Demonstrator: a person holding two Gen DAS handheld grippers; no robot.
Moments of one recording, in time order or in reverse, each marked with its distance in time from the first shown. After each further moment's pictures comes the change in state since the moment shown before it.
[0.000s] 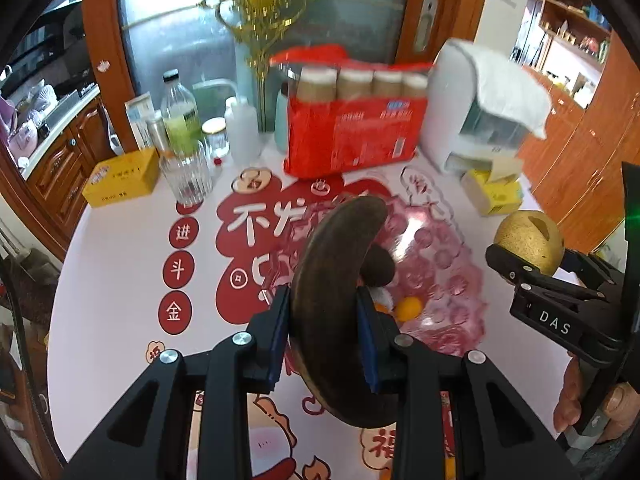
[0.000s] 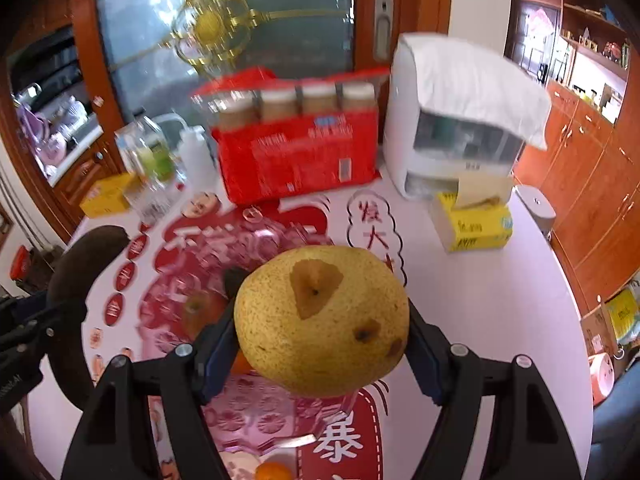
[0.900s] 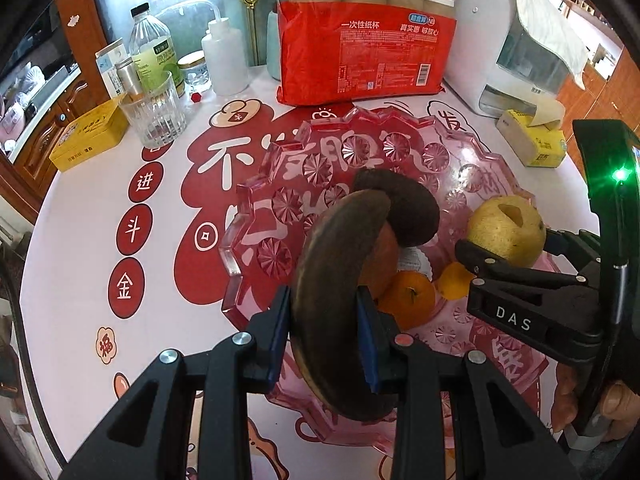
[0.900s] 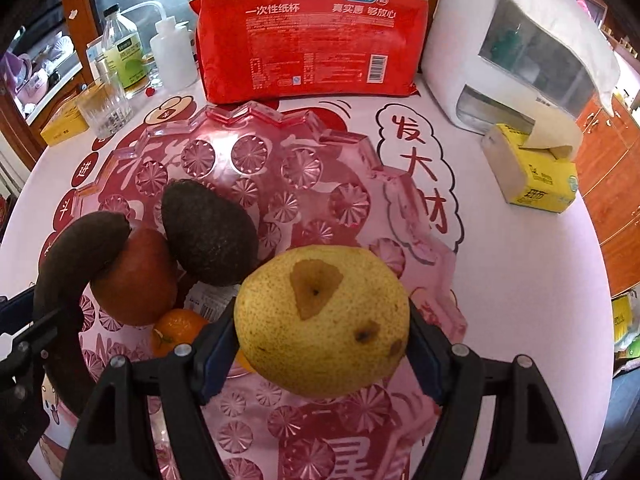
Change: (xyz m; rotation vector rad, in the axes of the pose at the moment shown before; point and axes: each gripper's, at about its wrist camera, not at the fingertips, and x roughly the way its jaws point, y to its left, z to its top) left arm 0.111 -0.006 -0.028 0.008 0.133 0.033; right arm 0.126 0.025 -0.028 -0.089 0.217 -0.014
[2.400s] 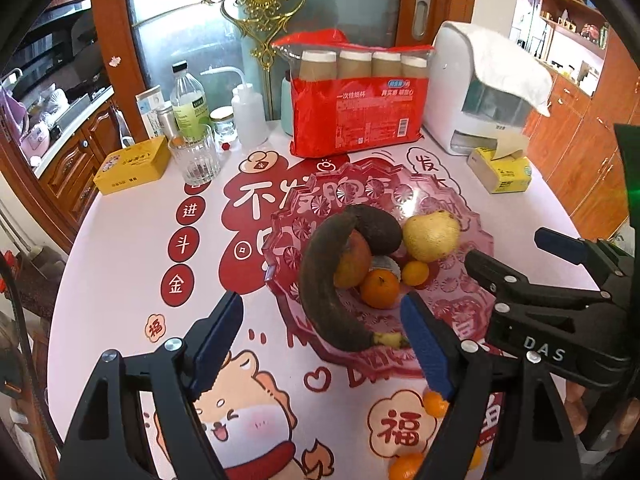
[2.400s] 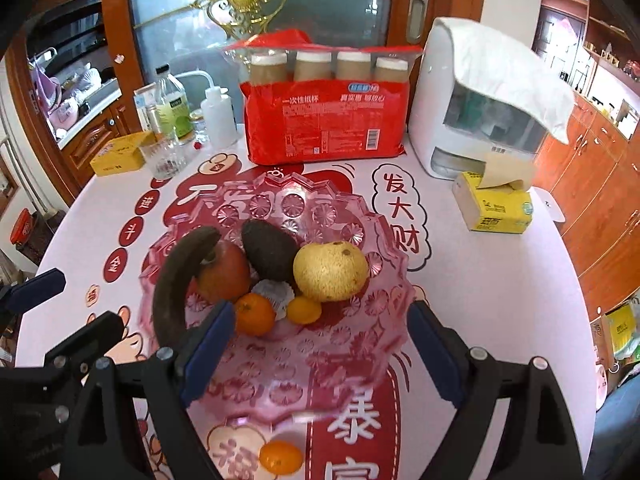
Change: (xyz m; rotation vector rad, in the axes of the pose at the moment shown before) left arm -0.118 -0.007 -0.037 0.004 -0.156 0.025; right arm -0.124 0.005 -0.036 0.003 -0.184 0.034
